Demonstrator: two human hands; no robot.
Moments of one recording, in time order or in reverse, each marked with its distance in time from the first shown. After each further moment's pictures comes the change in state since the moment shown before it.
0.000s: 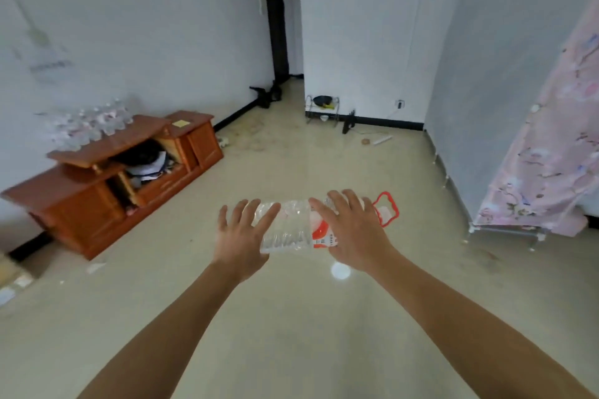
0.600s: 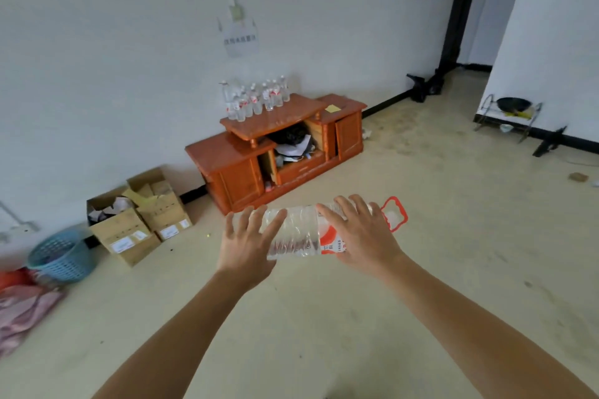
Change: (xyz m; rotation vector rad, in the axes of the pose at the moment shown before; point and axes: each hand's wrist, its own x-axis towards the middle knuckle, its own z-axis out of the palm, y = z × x) left_hand -0.014 -0.450 0.107 0.159 -0.085 -0.456; right_hand 0.416 -0.342 0.116 0.167 0.053 -0.522
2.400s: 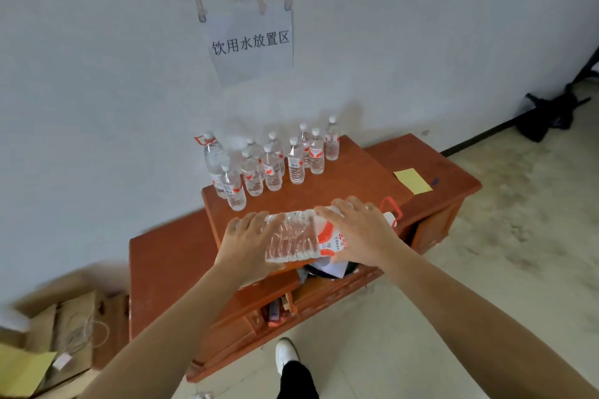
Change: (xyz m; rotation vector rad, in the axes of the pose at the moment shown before) left_hand 1.026 -0.511 0.402 -0.086 -0.271 -0.179; right_hand 1.170 0.349 0.341 0.046 -0.291 -0.255
